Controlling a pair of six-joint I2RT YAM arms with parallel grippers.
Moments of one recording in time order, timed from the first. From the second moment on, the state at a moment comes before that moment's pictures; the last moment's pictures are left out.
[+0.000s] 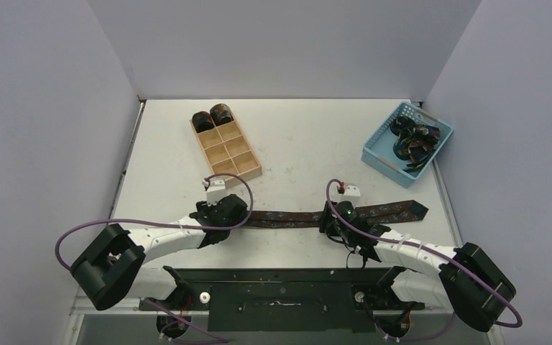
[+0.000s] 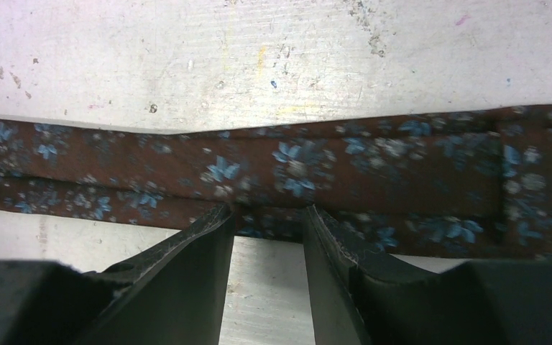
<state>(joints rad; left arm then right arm) -0.79 1.34 0.53 -0.23 -0.66 -0.81 0.71 1.13 0.32 0.05 0.28 0.65</state>
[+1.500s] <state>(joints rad) -0.70 1.01 0.39 0.06 -0.36 -0.95 0.71 1.14 0.32 0.06 0.28 0.65</state>
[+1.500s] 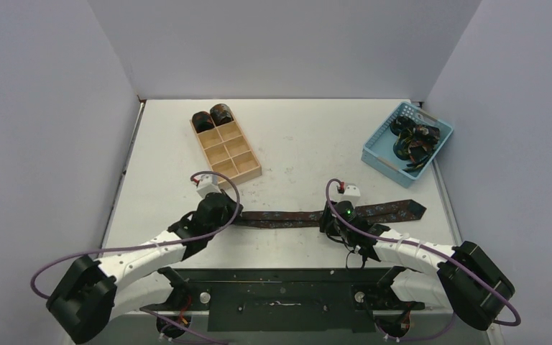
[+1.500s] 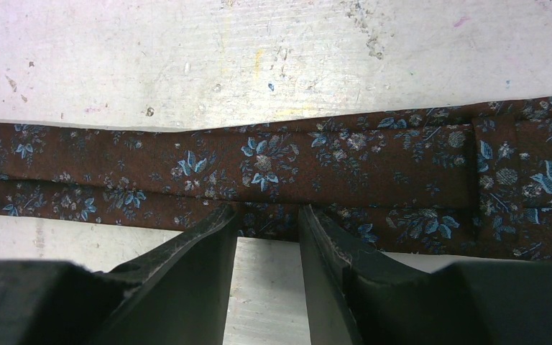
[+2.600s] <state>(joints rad) -0.63 0.40 0.15 -0.18 -0.66 -1.17 0.71 1.13 0.31 0.06 0.28 0.65</state>
